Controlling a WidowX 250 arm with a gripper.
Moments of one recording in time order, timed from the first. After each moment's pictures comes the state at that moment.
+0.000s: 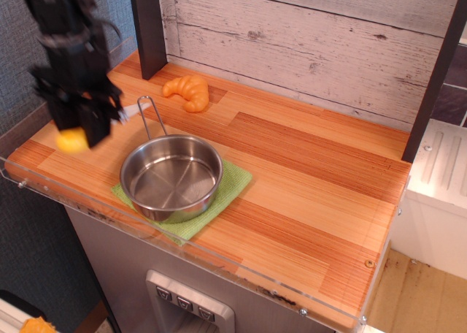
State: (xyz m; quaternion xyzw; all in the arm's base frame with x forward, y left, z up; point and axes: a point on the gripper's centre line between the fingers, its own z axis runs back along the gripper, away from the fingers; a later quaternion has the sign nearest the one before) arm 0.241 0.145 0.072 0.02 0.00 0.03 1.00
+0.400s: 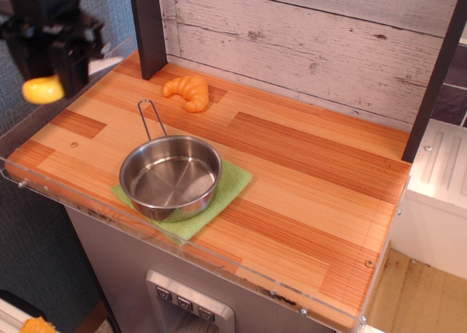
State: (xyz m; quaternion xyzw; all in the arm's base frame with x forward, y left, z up) arm 0.226 0.118 0.145 0.03 -0.02 0.09 1.00
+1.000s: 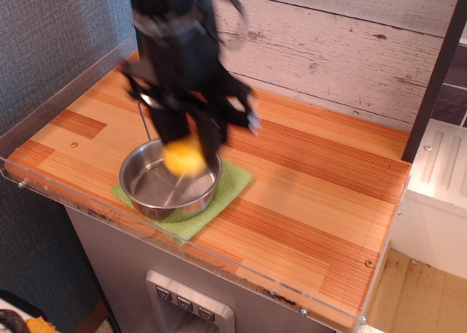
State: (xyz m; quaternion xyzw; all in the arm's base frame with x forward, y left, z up) arm 0.228 -0.014 0.117 -0.04 -0.08 0.00 1.00
